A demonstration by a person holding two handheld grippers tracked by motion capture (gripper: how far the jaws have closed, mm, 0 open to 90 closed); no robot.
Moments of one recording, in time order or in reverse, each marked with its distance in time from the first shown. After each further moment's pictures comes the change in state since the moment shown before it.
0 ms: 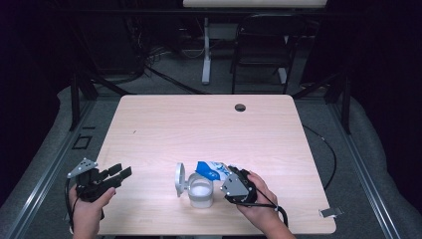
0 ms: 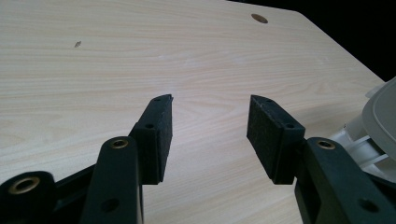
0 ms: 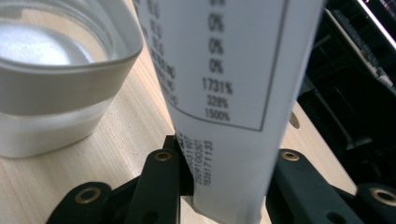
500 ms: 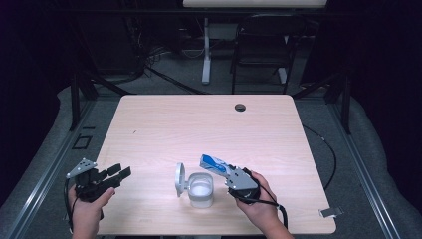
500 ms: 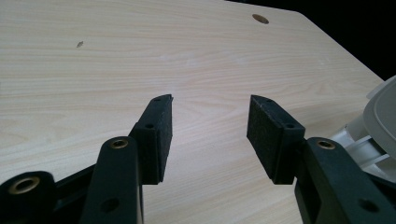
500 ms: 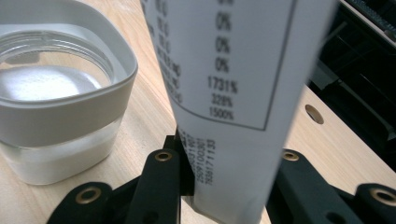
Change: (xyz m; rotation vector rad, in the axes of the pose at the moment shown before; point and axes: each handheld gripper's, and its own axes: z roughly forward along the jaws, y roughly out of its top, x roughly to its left) left arm 0.001 0.000 -0.001 0.001 0.002 -0.001; right arm -0.008 -0.003 0.000 -0.046 0.057 0.159
